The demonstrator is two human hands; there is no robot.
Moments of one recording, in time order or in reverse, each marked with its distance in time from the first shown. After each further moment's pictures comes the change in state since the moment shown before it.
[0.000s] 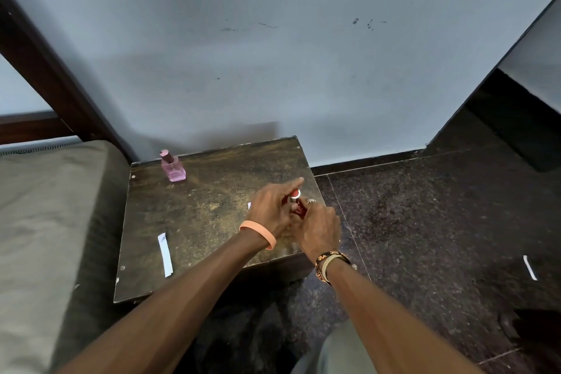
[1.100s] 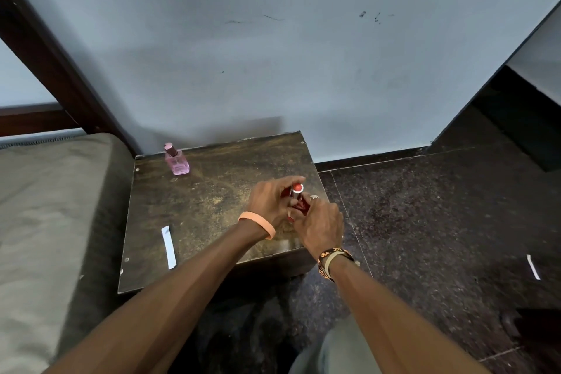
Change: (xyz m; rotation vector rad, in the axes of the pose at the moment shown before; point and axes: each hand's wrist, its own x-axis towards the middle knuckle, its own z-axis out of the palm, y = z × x) left_hand 0.004 -0.009 -0.003 0.032 -0.024 0.050; right_hand 0.000 -0.001 0.002 -0.011 0.003 0.025
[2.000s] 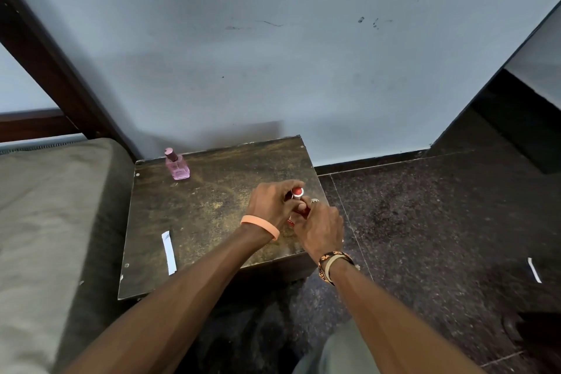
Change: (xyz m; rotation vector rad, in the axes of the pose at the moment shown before) left_hand 0.001 0.007 -0.003 0.017 0.066 -0.058; right_hand 0.000 -0.003 -0.002 0.005 -0.018 -0.001
